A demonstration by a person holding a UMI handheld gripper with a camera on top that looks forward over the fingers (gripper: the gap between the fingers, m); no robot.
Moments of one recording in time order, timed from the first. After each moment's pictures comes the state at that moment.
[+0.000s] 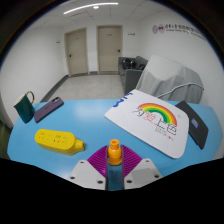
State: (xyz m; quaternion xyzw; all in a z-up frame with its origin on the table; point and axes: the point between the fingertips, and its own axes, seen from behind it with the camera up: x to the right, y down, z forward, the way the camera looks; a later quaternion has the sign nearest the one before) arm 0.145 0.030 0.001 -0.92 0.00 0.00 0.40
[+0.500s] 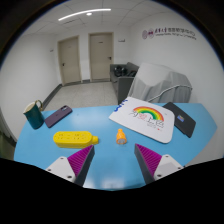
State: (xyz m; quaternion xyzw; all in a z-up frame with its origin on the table) arm 0.116 -0.036 0.065 -0.90 0.05 -0.03 0.43
